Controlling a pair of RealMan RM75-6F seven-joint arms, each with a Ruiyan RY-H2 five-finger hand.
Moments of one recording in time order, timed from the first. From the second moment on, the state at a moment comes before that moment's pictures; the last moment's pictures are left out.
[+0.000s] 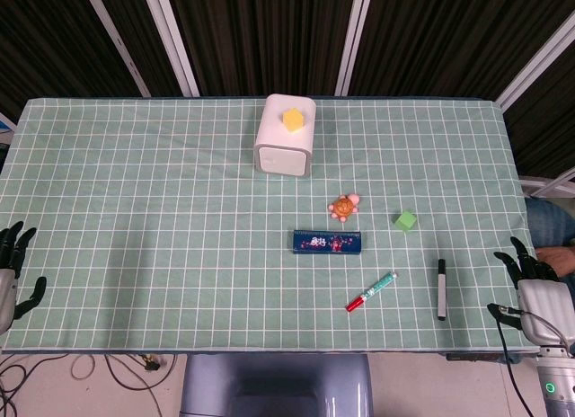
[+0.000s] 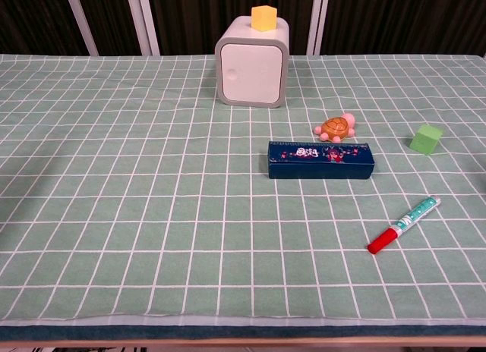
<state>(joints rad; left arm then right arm) -0.08 -1.13 -0.06 -1.63 1.46 1.51 0.12 0.08 -1.12 0.09 -1.63 -1.44 1.47 -0.15</state>
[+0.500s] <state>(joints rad) -0.08 -1.13 -0.06 -1.63 1.46 1.51 0.13 0.07 -1.12 0.09 -1.63 -1.44 1.48 -0.13</state>
